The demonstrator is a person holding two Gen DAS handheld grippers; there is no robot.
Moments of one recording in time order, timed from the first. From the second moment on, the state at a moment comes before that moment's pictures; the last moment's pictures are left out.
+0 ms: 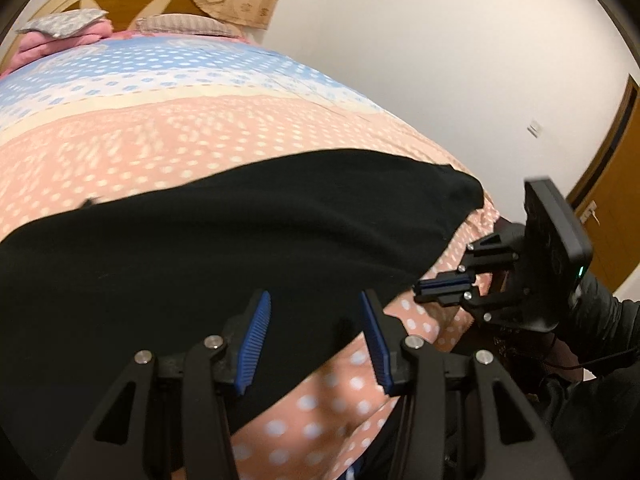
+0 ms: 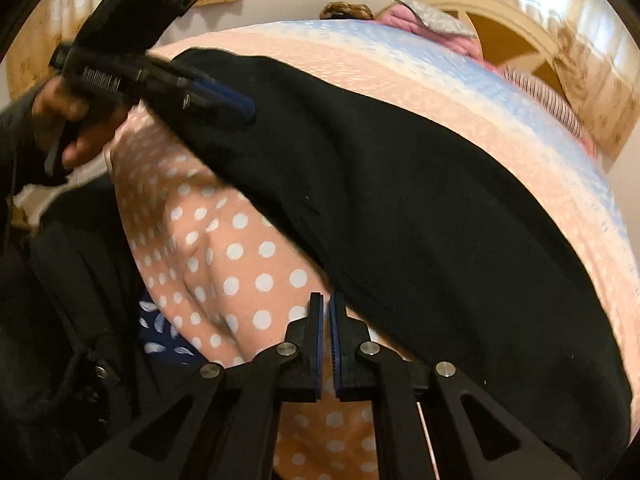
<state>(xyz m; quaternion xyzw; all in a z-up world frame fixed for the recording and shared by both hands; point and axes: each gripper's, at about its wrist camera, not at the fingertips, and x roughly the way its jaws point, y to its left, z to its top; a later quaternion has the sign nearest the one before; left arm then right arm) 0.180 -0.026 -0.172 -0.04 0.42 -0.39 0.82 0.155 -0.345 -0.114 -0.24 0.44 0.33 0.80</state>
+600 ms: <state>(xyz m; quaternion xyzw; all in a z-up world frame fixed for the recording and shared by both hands) 0.179 -0.047 -0.188 -0.01 0.44 -0.40 0.80 0.248 -0.735 -0.053 0.21 0.46 -0.01 0.87</state>
